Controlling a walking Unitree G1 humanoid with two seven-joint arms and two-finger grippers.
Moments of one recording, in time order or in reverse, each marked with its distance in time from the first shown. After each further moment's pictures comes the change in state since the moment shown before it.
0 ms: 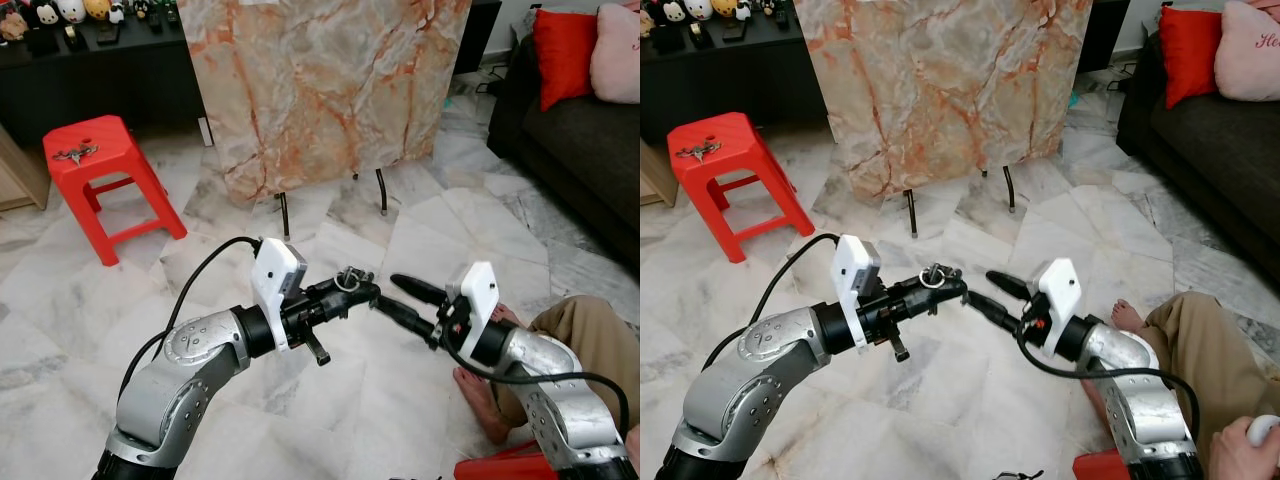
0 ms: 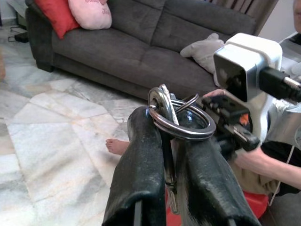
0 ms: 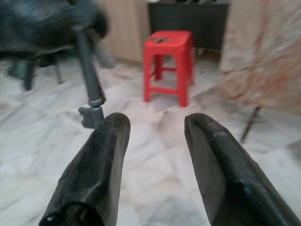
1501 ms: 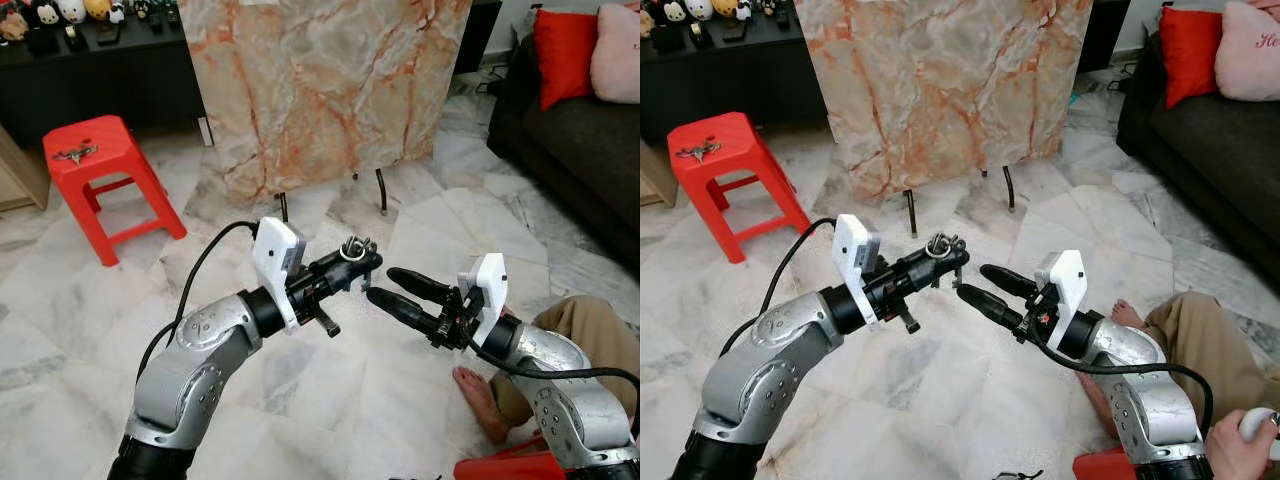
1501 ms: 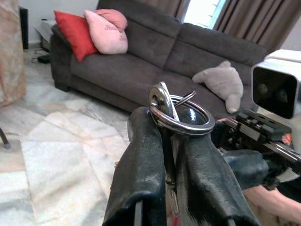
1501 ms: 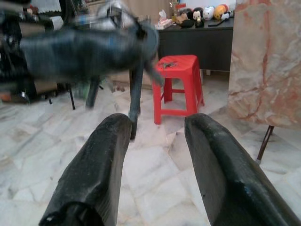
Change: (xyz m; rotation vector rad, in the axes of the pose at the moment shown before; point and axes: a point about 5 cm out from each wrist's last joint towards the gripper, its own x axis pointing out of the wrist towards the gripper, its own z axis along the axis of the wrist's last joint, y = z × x) left arm 0.009 0.011 0.009 -0.012 -0.108 0.073; right arm 0.000 0.002 0.024 0.044 -0.119 0.014
